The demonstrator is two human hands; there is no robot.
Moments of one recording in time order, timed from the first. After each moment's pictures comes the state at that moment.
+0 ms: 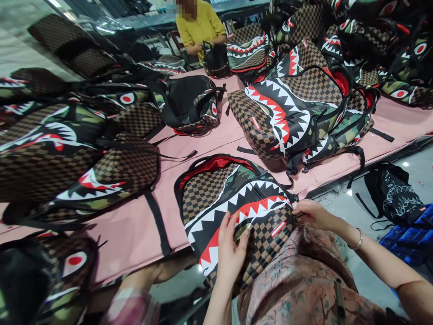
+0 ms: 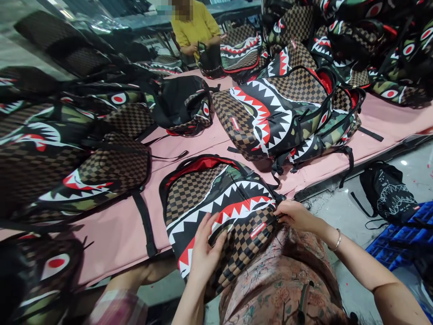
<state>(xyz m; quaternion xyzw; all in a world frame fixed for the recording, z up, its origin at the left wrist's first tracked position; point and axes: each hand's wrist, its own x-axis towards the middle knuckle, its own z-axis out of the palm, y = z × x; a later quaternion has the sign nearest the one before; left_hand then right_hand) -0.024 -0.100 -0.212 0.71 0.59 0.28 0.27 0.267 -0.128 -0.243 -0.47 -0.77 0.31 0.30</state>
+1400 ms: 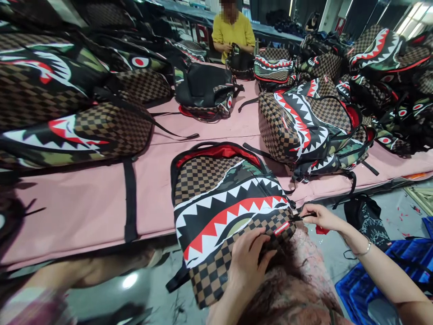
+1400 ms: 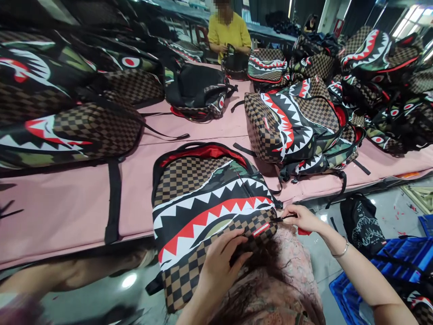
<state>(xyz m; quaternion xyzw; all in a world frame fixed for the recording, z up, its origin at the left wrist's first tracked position) -0.020 -0.148 -0.233 0.81 0.45 0.32 0.20 0.261 -0.117 -0.220 -0.53 -0.63 0.51 0.23</state>
